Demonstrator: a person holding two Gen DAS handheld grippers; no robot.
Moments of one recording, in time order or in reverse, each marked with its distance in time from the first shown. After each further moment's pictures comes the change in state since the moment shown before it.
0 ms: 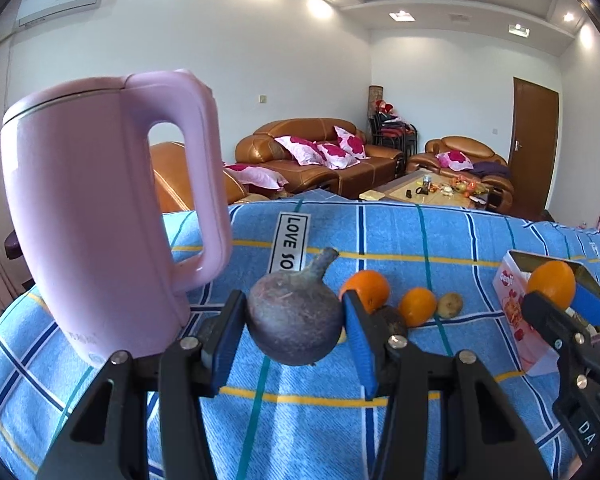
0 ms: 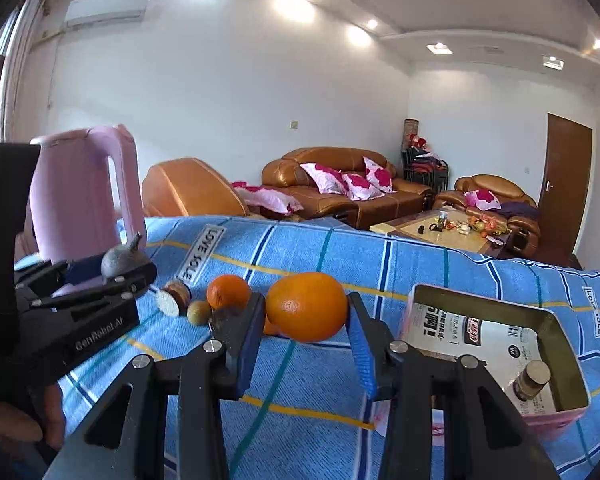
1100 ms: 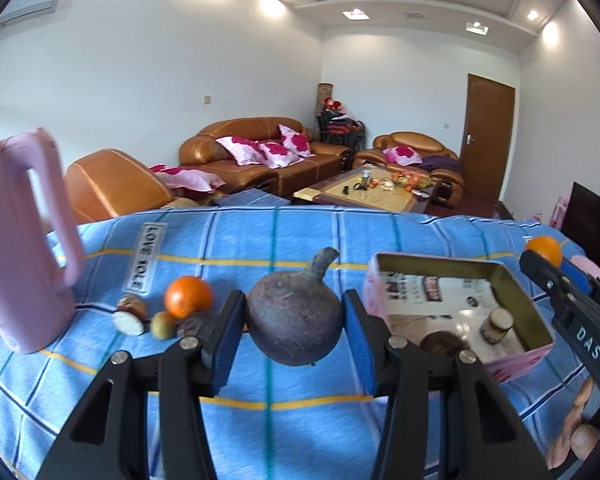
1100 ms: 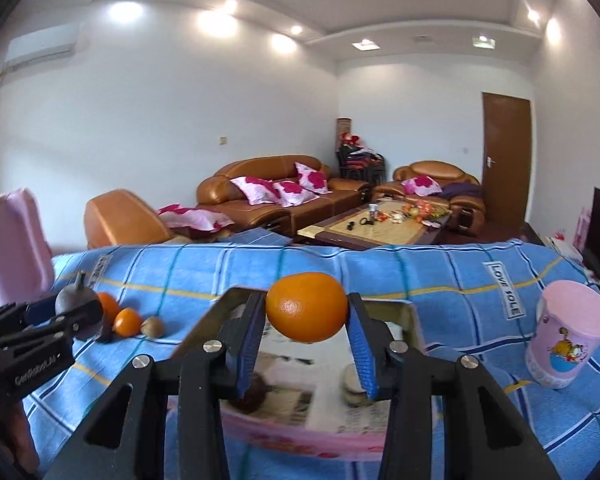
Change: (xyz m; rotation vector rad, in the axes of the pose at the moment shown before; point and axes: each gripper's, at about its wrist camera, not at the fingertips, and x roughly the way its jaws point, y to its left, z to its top) left arm -0.020 -0.131 0.012 0.032 0.008 -0.193; right arm -0.046 -0.162 -0.011 0.204 -0.050 -0.206
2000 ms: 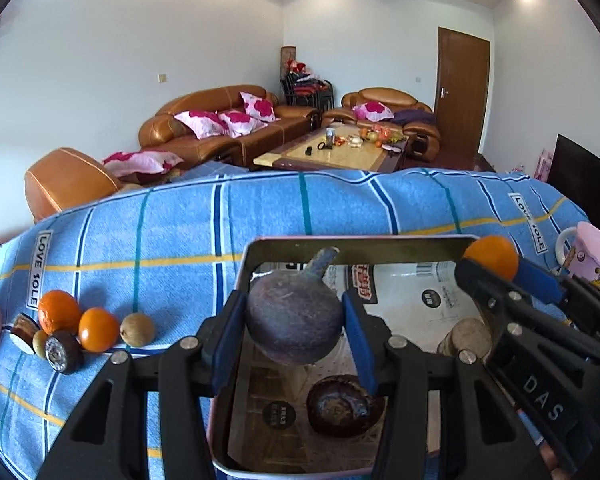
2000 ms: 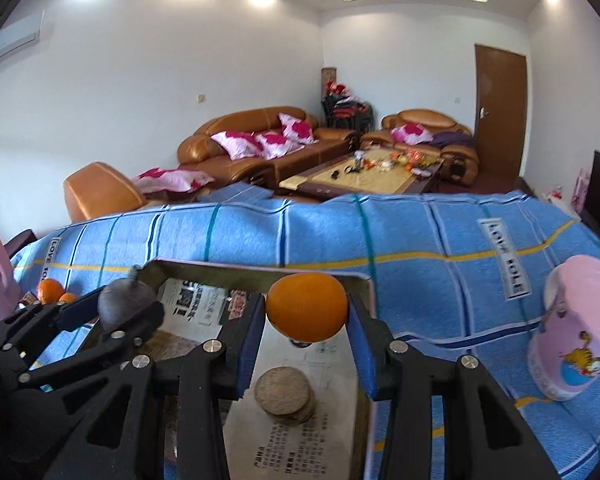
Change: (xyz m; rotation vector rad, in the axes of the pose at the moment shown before) left arm 0.081 -0.100 0.006 0.102 0.150 -0.057; right arm 0.066 -0.044 -0.004 0.037 0.226 0.012
